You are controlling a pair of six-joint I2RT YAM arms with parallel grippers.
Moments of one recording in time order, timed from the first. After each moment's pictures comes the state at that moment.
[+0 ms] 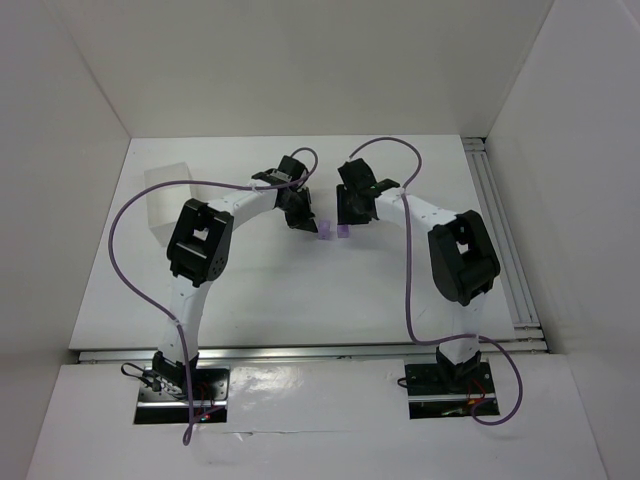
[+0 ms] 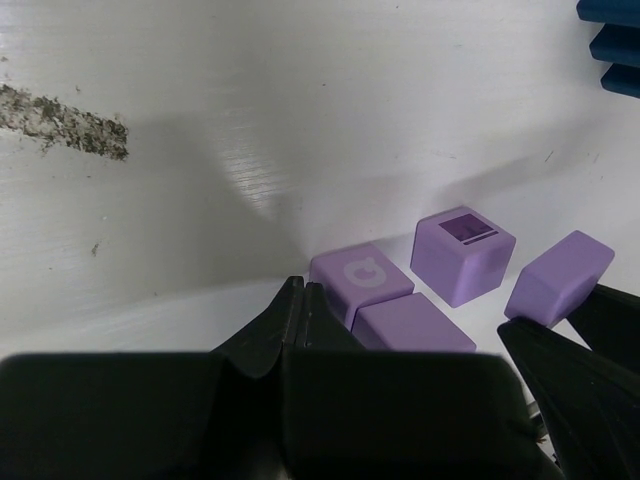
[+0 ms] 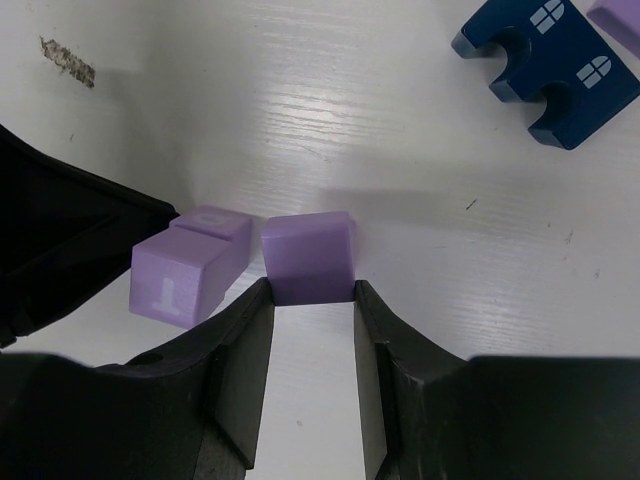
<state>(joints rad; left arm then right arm) -0.44 2.24 1.74 -0.57 0.29 -0.67 0.50 1.92 1.42 -0.45 0.10 0.41</state>
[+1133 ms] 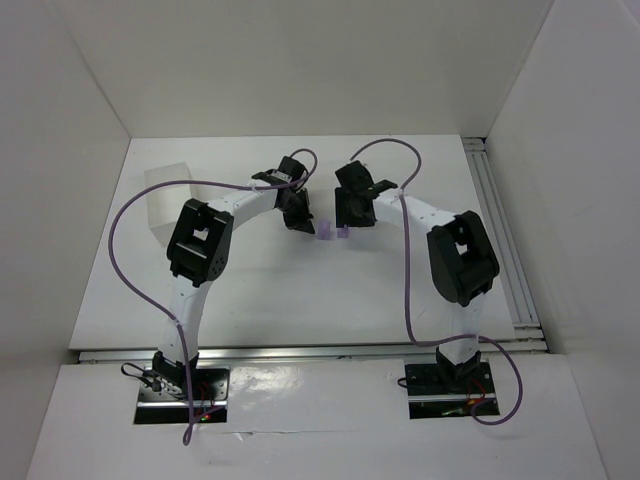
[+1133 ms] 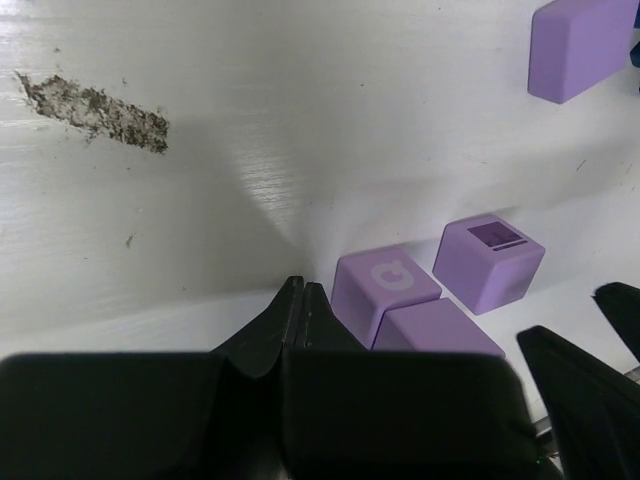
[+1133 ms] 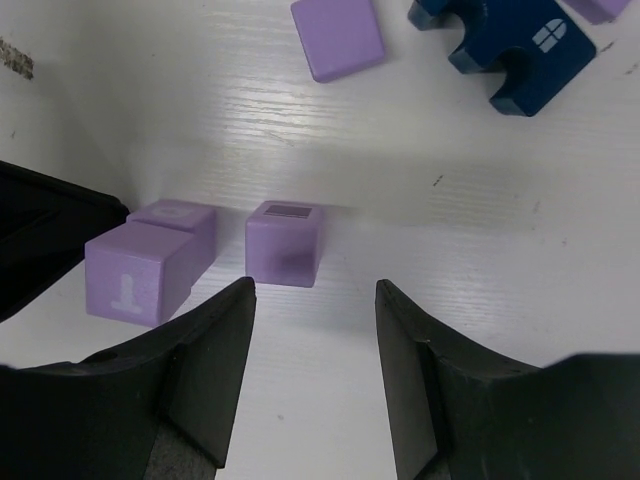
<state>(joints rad) -0.44 2.24 1.74 -0.59 0.25 -0.66 0.51 1.92 1.42 -0.49 0.19 0.42</state>
